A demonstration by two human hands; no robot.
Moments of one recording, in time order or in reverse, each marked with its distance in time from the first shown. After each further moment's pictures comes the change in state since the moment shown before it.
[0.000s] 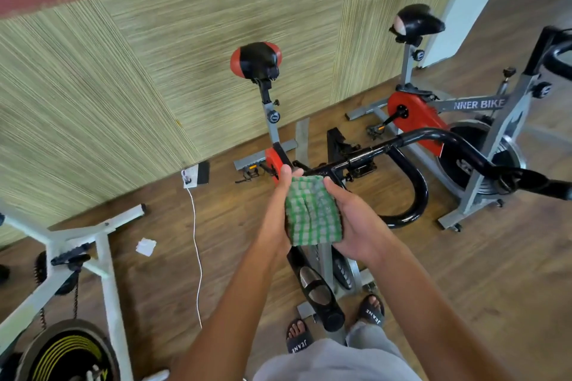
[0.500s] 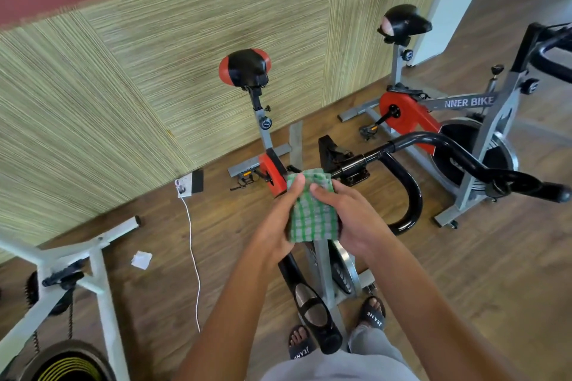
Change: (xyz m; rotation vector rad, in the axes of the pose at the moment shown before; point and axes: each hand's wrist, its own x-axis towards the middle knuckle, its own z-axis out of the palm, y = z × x) left_hand 0.028 0.007 0.007 0.091 -0.121 -0.060; right_hand 0.011 -0.020 0.001 -0.131 0.057 -0.210
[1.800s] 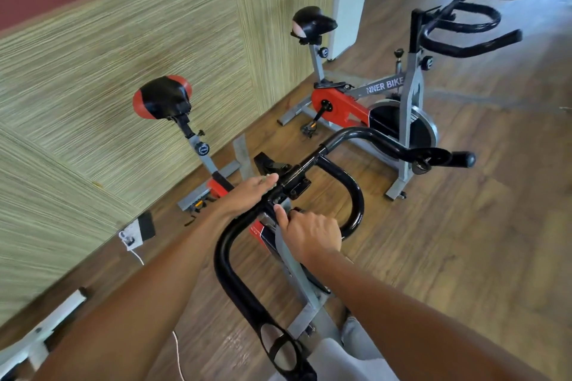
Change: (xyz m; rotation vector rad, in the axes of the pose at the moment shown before) left_hand 0.145 0.032 0.003 1.167 -0.332 -0.020; right_hand 0.043 0.034 -0.043 -1.638 0.550 -0.088
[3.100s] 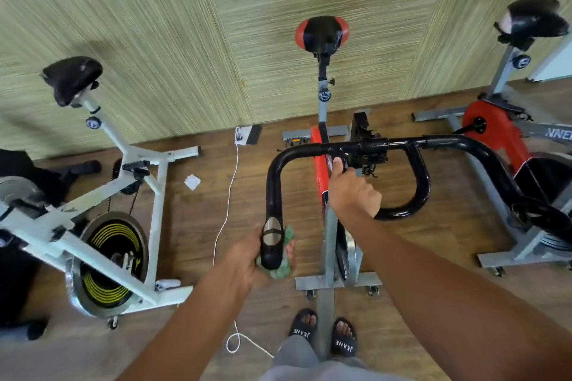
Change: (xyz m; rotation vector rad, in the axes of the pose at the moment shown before) left_hand -0.192 0.013 0.191 -1.880 0.656 -0.717; right_hand 0.013 0.021 0.012 0.111 -0.116 -0.200
